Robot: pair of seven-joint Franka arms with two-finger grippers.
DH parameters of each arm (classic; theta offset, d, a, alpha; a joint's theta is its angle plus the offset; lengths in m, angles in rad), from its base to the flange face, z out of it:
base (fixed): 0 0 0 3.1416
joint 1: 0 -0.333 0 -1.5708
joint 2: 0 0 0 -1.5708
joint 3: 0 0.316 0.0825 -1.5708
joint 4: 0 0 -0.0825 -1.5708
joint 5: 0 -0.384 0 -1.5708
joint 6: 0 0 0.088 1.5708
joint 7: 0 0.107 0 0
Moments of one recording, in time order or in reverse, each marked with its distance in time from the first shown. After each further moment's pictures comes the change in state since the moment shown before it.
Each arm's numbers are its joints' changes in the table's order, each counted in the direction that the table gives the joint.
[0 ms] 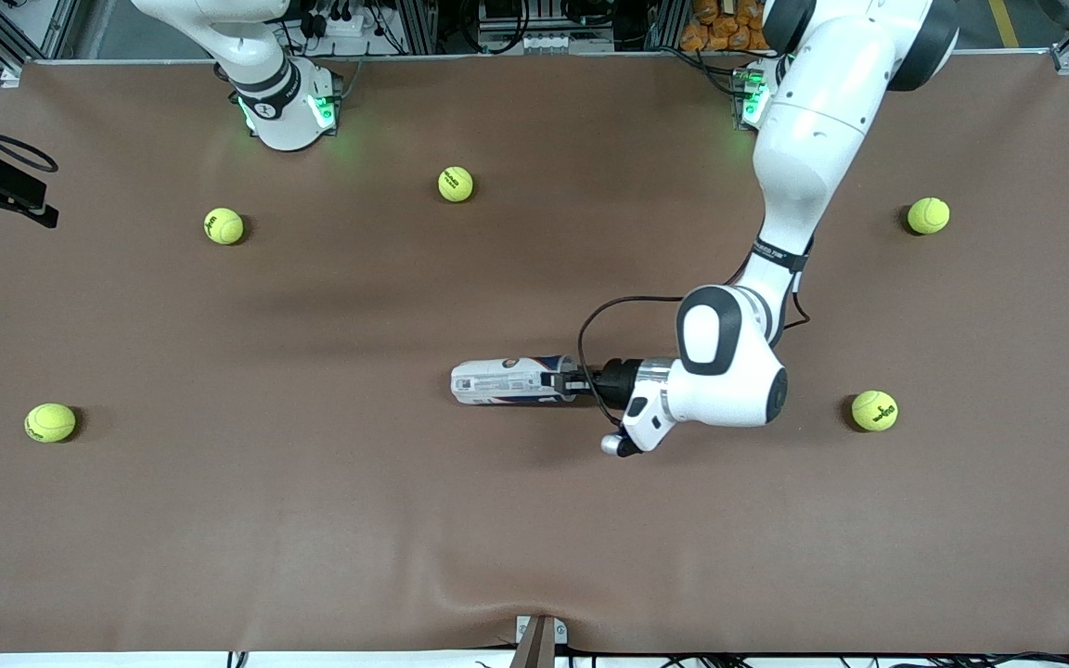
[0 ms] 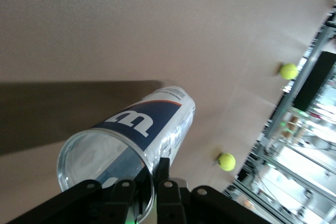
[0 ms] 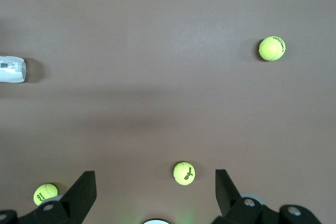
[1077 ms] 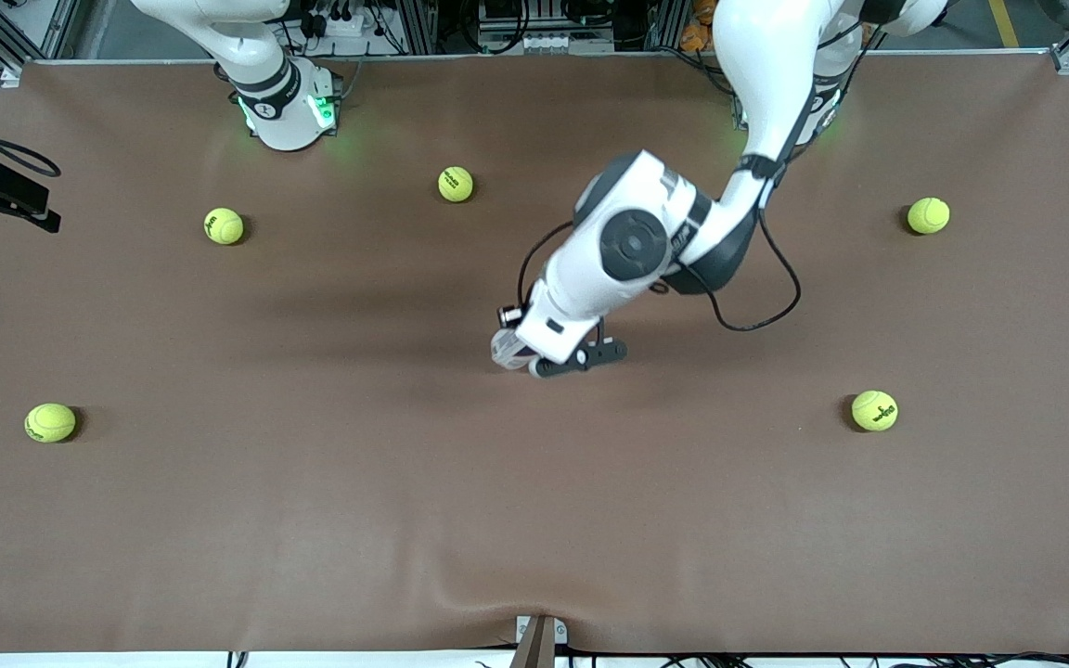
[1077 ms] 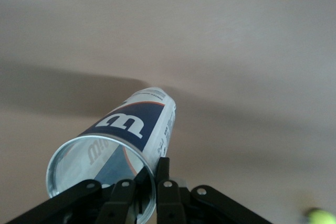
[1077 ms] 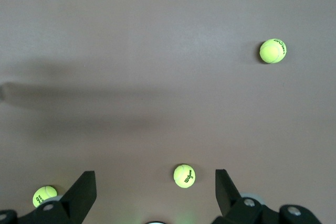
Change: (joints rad) left arm 0.232 0.211 0.016 -0.062 -0.764 -0.146 -0.778; right arm -0.003 -0.011 0.003 0.000 0.000 0.016 0.000
